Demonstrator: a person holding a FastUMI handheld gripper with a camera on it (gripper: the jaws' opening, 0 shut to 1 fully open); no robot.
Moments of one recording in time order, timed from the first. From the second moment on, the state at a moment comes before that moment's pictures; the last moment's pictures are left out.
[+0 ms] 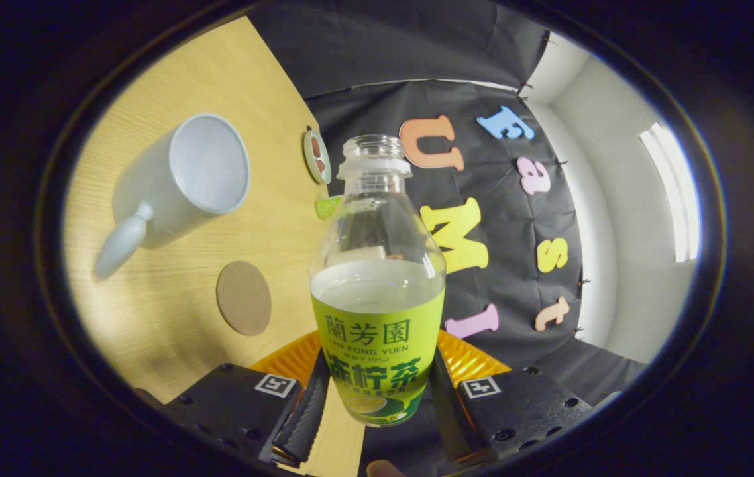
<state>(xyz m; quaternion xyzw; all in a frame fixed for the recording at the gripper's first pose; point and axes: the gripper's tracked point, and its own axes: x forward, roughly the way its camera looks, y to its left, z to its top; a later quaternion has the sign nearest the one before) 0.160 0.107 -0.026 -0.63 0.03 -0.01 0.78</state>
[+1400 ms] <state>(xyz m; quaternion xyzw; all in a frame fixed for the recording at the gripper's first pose) 0.166 0.122 0.008 -0.75 -0.04 -0.03 0.66</state>
